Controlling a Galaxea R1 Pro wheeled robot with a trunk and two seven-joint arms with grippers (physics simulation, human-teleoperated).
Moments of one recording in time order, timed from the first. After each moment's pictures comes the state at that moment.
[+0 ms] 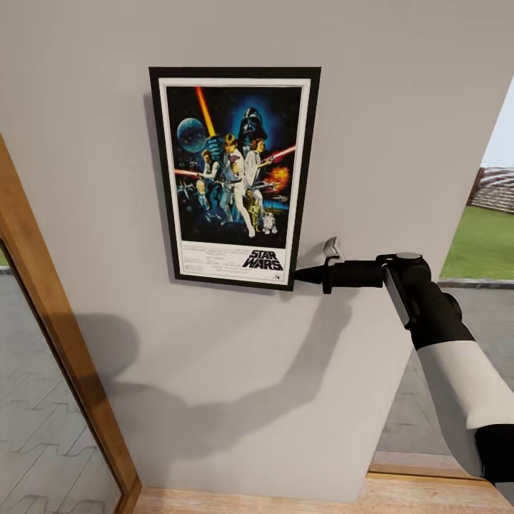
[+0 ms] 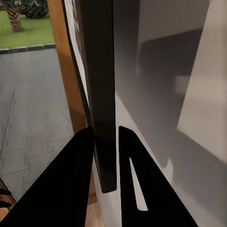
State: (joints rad) left arm -0.25 0.24 -0.03 -0.03 0.72 -0.35 -0.70; right arm -1.04 -0.18 0.11 -1.11 -0.02 0.61 1.28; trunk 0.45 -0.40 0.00
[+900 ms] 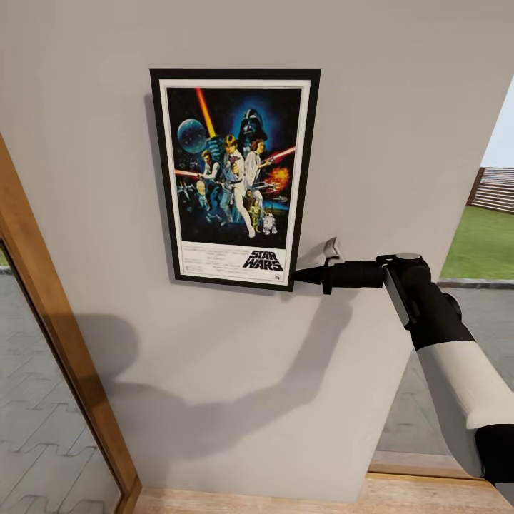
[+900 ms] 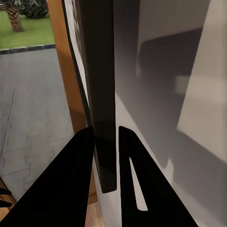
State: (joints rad) left arm -0.25 0.24 -0.03 -0.03 0.72 -0.35 -0.70; right arm -1.04 -0.18 0.11 -1.11 -0.02 0.61 1.28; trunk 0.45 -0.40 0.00
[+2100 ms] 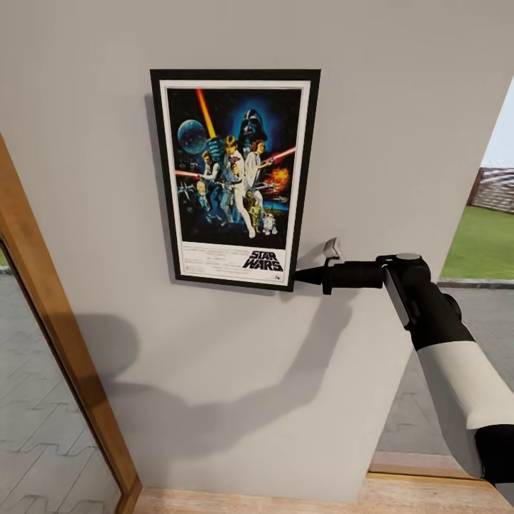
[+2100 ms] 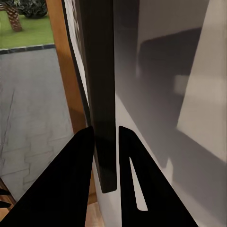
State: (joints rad) left arm -0.25 0.24 -0.03 -0.03 0.72 -0.35 -0.70; right arm -1.04 -0.18 0.11 -1.11 -0.02 0.60 1.28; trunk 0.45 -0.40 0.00
